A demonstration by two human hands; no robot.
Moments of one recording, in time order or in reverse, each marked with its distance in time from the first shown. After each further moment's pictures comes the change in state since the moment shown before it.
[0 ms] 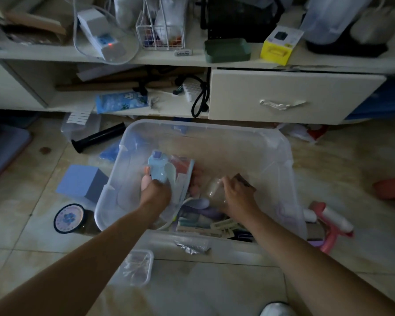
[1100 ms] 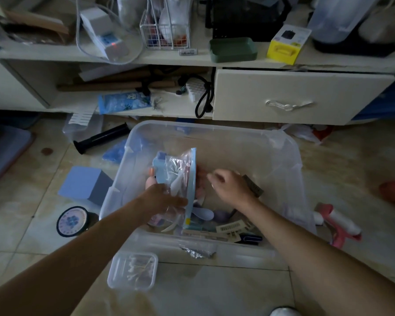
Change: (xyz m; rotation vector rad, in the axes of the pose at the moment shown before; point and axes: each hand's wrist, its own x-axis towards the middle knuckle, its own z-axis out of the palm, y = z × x) left_hand -0.051 0.029 -0.042 -0.073 -0.472 0.001; right_hand 0.020 -0.051 -0.052 0.686 -0.067 0.172
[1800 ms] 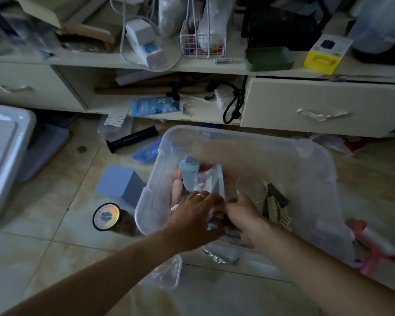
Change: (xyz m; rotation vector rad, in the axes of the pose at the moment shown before) left_hand -0.035 -0.026 0.013 0.871 0.207 0.732; right_hand -0.035 -0.041 0.049 0.501 -0.088 0.485
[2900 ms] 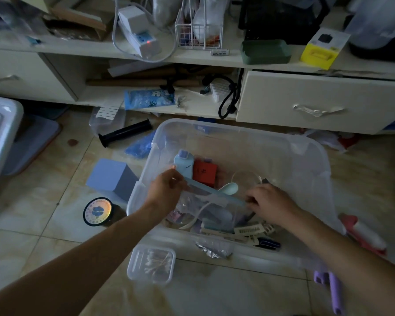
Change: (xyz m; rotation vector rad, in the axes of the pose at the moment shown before) left_hand 0.024 -0.040 -0.013 -0.477 0.213 -0.612; right_hand 0.027 0.006 -0.097 -1.280 0.048 -0.656
